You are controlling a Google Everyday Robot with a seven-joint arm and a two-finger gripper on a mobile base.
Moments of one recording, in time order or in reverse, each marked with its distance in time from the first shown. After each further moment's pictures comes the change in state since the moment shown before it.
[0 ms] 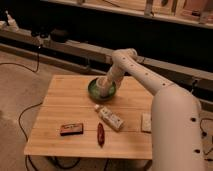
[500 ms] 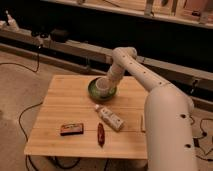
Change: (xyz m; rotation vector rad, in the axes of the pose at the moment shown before) arm 0.008 0.003 -0.007 -0.004 -0.040 -0.020
